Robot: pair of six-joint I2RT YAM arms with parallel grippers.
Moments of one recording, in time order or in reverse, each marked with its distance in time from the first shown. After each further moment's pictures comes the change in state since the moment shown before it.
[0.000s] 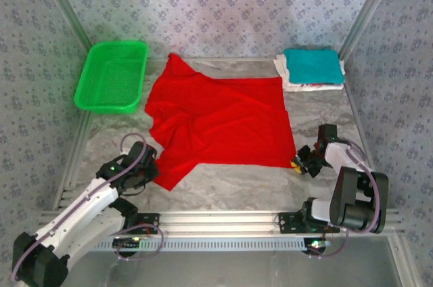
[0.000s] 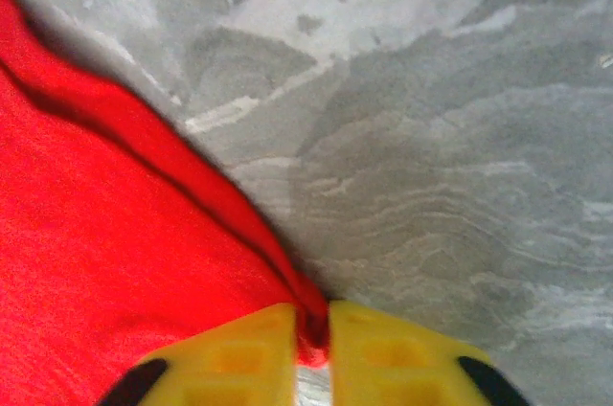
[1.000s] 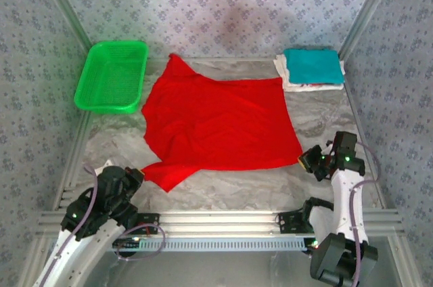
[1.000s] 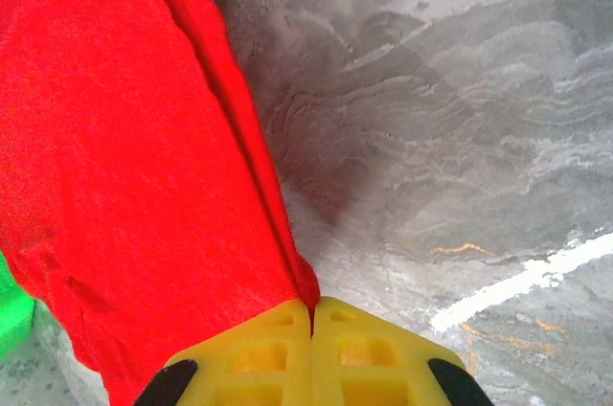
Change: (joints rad) left arm 0.007 -0.633 0.003 -0.253 -0.019 -0.283; right arm -0.131 -0.488 0.013 -0.250 -0.116 -0.016
